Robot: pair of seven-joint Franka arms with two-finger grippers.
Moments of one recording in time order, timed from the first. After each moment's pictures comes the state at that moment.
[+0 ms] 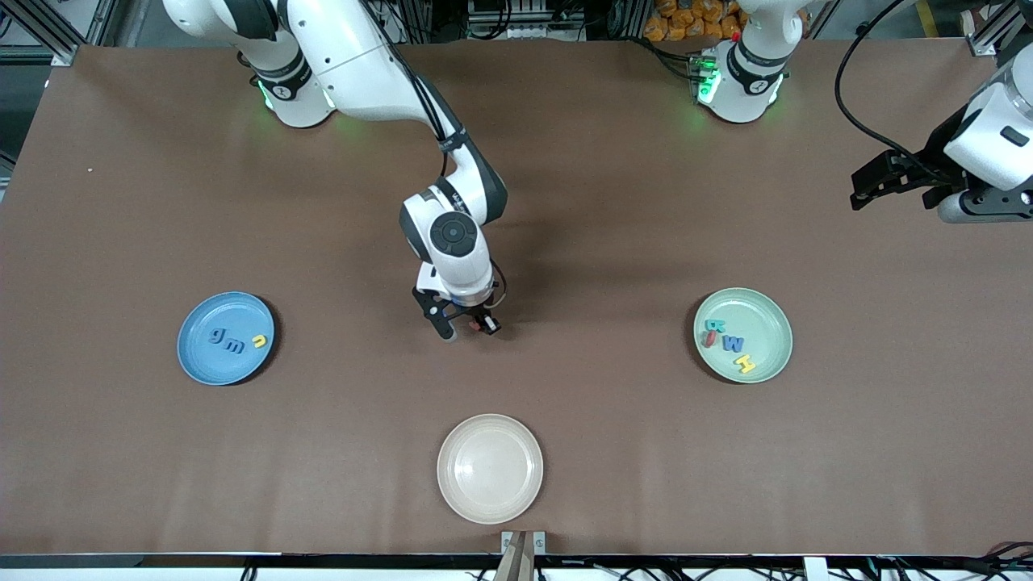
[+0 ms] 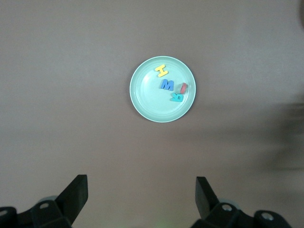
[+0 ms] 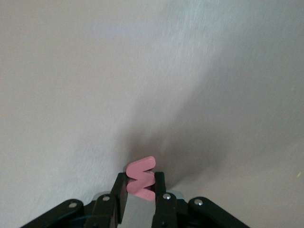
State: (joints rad) left arm 0.25 -0.04 -0.34 -1.63 -0.02 1.57 -0.11; right arm 0.88 0.79 -0.26 -1.59 0.20 2.42 1.50
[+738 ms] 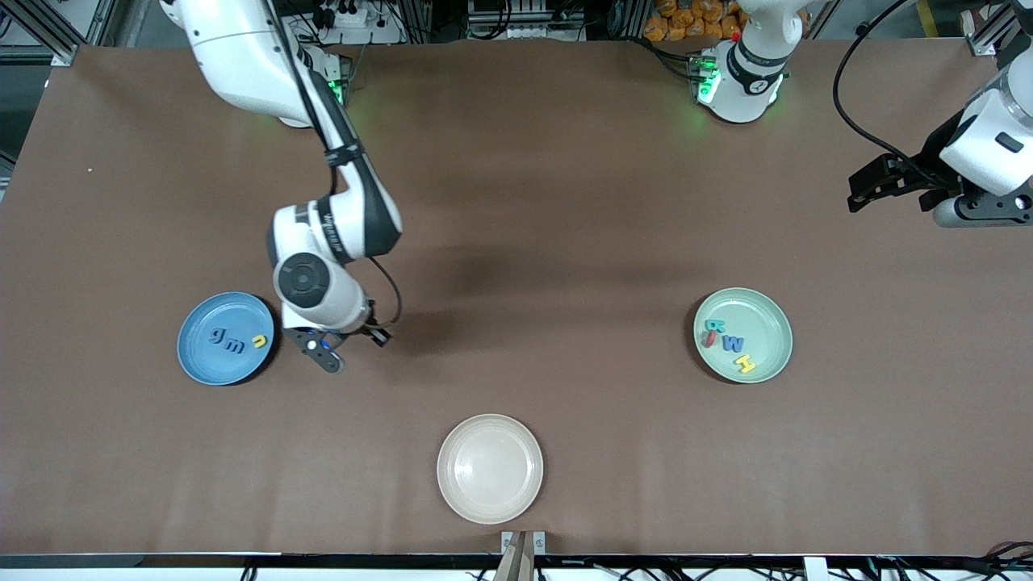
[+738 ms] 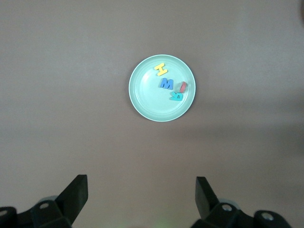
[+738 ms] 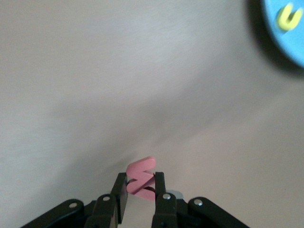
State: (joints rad) left arm 0.25 -0.03 -0.34 -1.63 -0.02 1.57 -0.11; right arm 0.67 0.53 -0.37 -1.84 0.20 2.20 0.81
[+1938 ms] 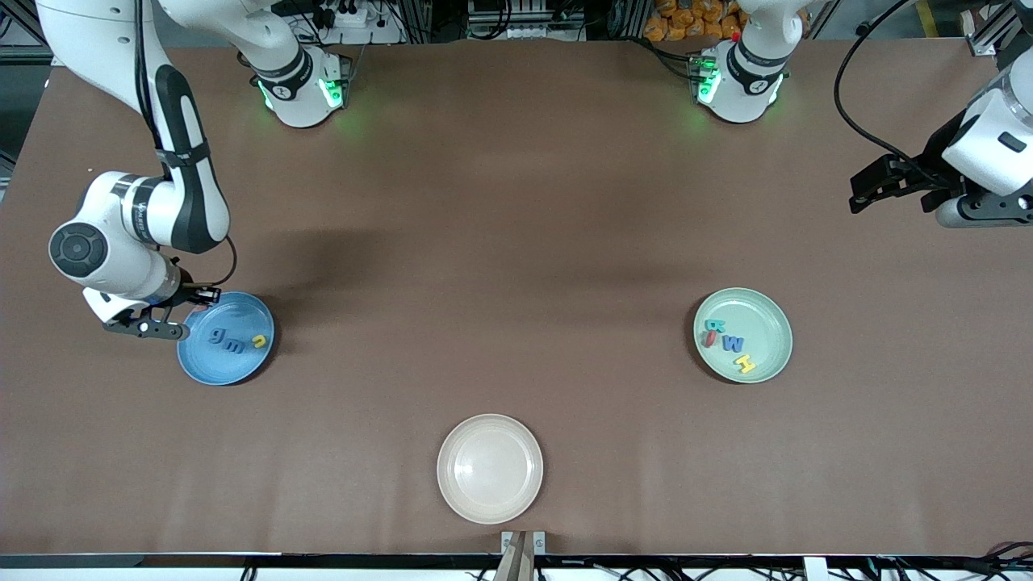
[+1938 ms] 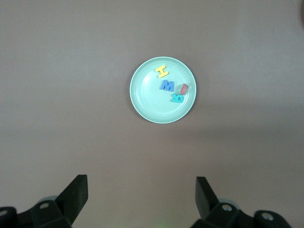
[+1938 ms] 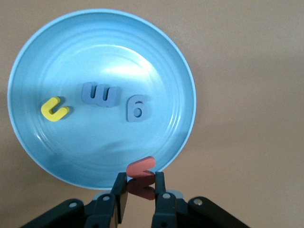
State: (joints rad) left arm 0.25 -0.03 -0.34 -1.63 -0.02 1.57 -0.11; right arm 0.50 0.39 -0.63 -2.11 0.07 2.32 -0.04
